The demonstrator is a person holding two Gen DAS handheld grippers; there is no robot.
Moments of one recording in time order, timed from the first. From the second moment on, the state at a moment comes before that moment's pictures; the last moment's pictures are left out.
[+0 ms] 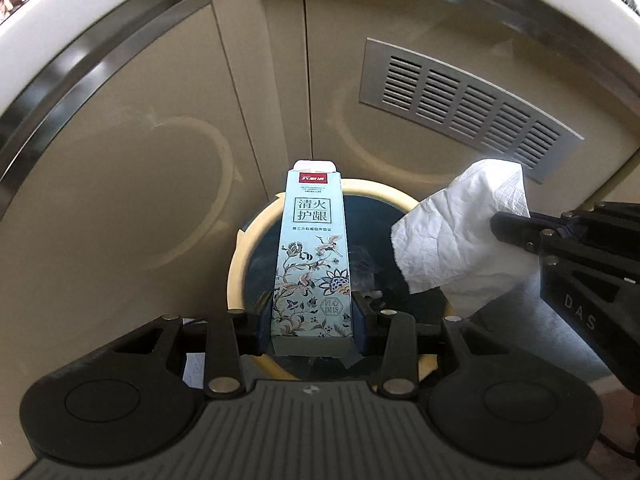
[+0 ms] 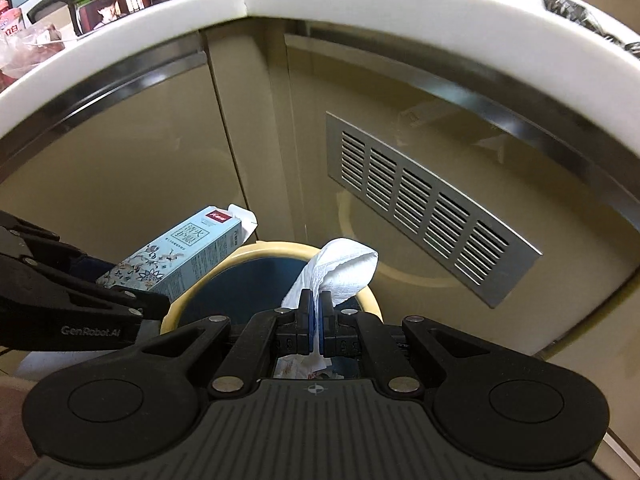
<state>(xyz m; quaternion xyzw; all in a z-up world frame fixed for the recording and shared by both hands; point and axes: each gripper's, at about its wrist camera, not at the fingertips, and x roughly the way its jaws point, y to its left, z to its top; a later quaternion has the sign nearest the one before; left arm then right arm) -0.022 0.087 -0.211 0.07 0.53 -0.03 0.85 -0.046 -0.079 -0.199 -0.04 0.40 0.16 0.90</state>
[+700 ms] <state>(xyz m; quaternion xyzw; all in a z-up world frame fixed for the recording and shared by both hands) 0.010 0.081 -0.269 0.07 0.60 -0.03 0.80 -0.014 -0.062 -0.242 -0.07 0.45 0.16 0.88</state>
